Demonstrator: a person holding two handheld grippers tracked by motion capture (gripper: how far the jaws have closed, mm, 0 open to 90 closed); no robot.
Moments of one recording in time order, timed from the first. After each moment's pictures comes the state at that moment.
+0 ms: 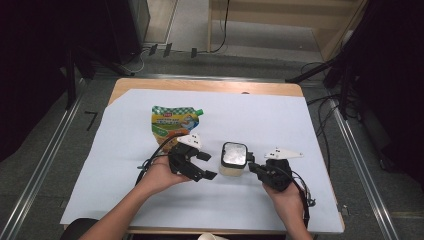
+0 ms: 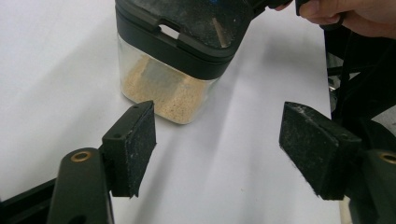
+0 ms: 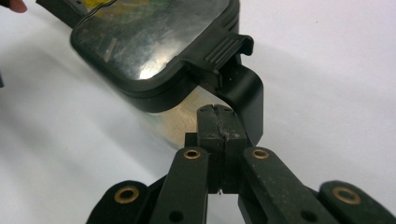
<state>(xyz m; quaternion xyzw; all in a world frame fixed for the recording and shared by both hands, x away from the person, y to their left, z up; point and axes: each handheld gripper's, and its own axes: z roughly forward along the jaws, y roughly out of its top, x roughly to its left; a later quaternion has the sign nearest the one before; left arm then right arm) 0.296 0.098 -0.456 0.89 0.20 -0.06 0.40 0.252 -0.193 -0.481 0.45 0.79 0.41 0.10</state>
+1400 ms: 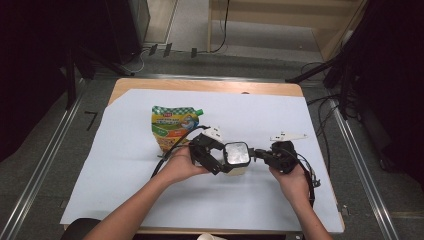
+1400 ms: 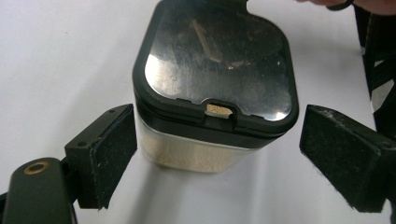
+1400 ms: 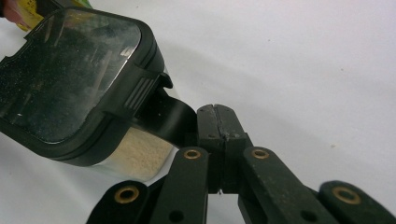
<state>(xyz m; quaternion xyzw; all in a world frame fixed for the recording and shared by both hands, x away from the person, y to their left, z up) 0.325 0.048 -0.463 0.91 0.17 -0.03 0.39 0.297 -0.212 -0.476 0.46 0.79 0.39 0.10</state>
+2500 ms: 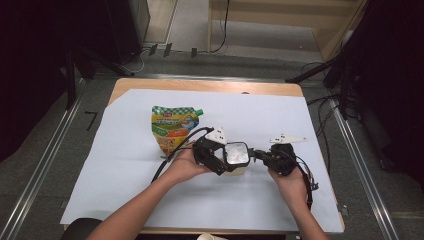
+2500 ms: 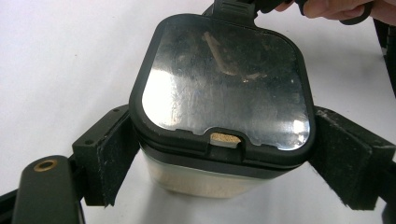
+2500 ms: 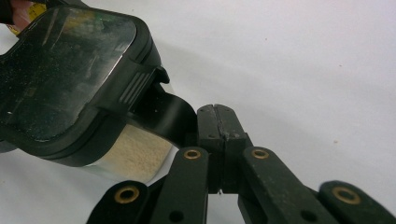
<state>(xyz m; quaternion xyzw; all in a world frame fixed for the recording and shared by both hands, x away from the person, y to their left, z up) 0.323 0.040 -0.466 0.90 0.16 0.00 0.40 0.292 -0.210 -0.481 0.47 0.78 0.40 0.11</state>
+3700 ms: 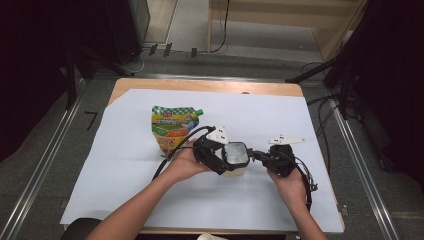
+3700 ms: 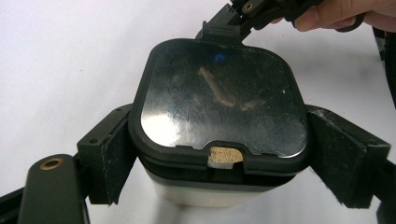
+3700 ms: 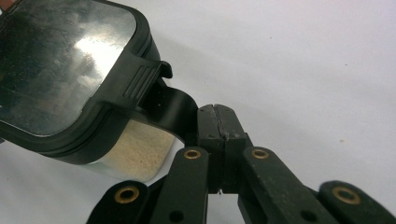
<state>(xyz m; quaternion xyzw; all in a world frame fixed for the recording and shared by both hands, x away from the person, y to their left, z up) 0.319 0.038 -0.453 0.90 0.14 0.02 0.41 0.289 -0.207 -0.481 0.47 0.78 0.40 0.11</state>
